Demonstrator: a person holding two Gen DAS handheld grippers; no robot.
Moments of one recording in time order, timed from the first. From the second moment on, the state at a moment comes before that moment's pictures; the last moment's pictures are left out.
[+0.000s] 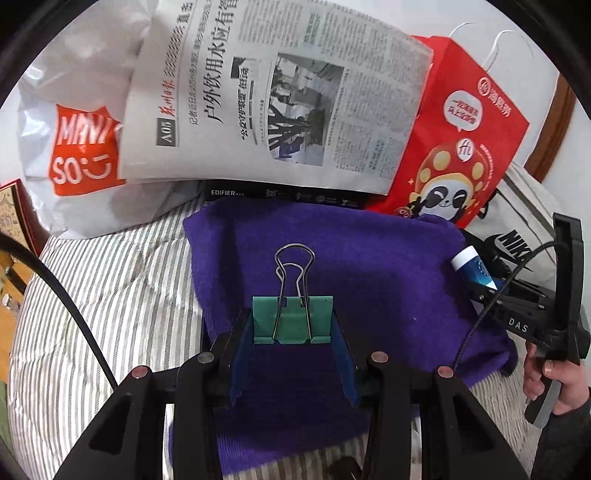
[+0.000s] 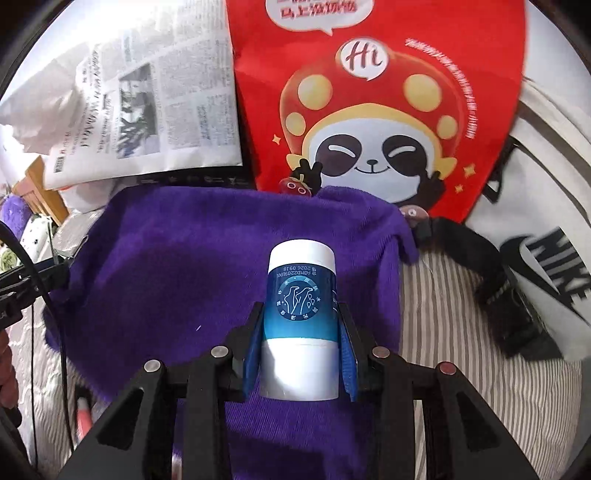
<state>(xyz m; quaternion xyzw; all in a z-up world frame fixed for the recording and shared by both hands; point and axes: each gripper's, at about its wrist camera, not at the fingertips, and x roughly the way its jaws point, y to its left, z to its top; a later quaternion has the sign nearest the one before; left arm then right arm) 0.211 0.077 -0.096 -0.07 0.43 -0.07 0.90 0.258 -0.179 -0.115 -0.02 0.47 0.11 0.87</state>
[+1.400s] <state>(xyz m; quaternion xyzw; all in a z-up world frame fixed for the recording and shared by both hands) 0.203 0.051 -0.120 -0.04 0.49 -0.07 0.87 0.239 -0.191 -0.113 0.02 0.50 0.12 0.86</state>
